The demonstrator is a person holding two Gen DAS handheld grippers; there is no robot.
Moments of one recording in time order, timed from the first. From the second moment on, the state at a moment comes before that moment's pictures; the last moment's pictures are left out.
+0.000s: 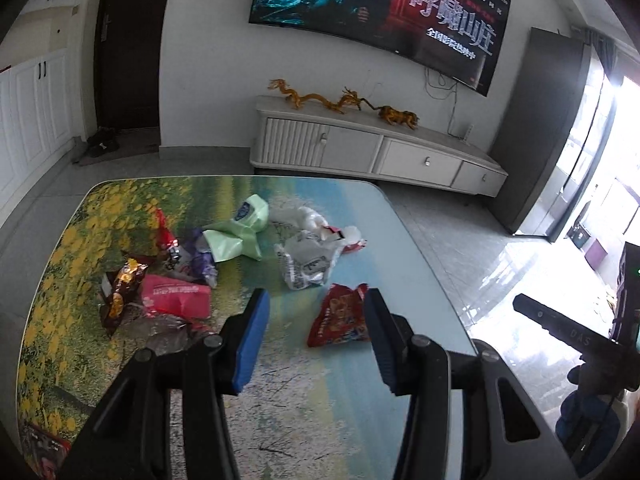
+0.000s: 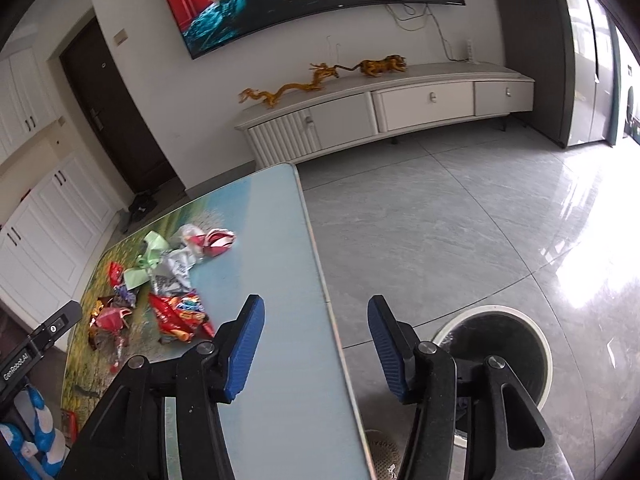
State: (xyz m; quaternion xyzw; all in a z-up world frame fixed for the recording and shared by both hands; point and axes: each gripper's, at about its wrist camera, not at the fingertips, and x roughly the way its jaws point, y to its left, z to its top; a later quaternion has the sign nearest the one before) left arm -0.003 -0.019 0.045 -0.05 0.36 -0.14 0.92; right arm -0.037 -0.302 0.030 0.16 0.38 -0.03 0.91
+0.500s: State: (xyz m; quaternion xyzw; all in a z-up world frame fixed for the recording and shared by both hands) left arm 0.006 0.025 0.012 -0.08 0.40 -0.08 0.91; right arm -0.017 -0.233 0.024 0.11 0.40 0.04 0.91
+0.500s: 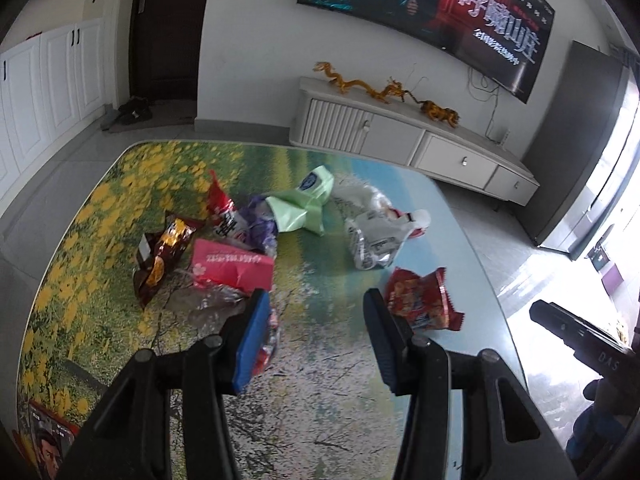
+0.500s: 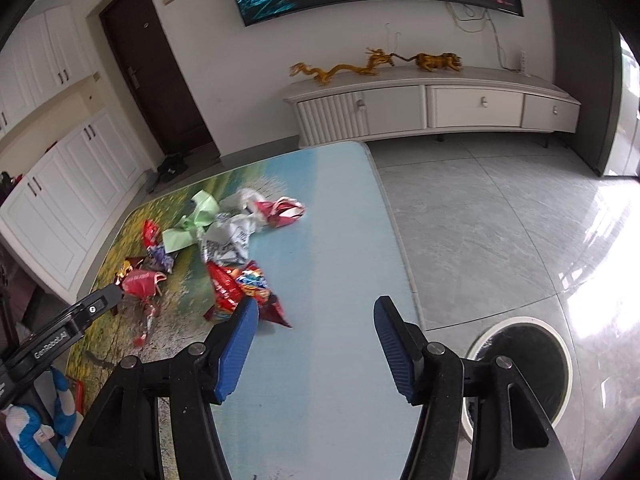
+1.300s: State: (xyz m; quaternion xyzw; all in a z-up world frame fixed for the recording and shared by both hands) left arm 0.044 0.027 -0.050 -0.06 0.46 -0.05 0.89; right arm 0.051 -0.160 -0.031 0.06 0.45 0.14 0.88
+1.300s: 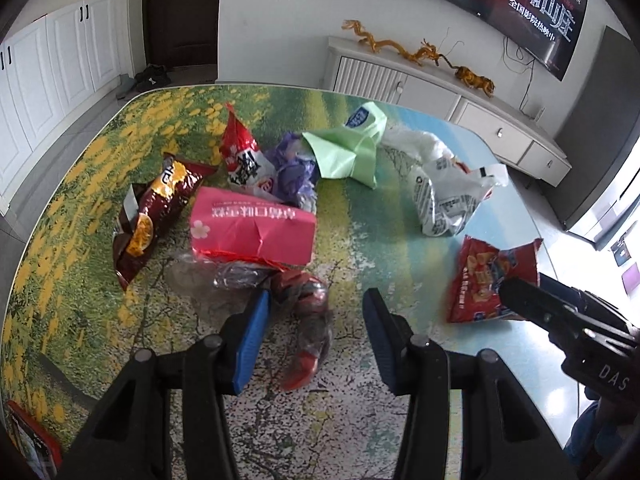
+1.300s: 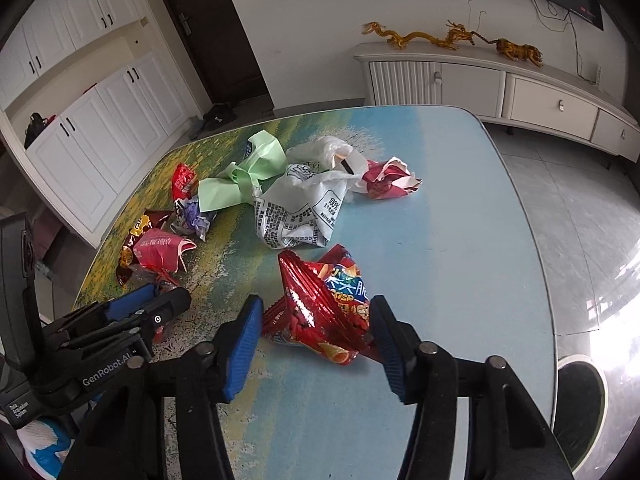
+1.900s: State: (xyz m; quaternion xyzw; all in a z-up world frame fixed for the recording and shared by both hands) left arm 0.028 0.016 -0.048 -0.06 0.45 -0.08 0.89; right arm 0.030 -0.168 -0.028 0.08 0.44 0.15 0.88
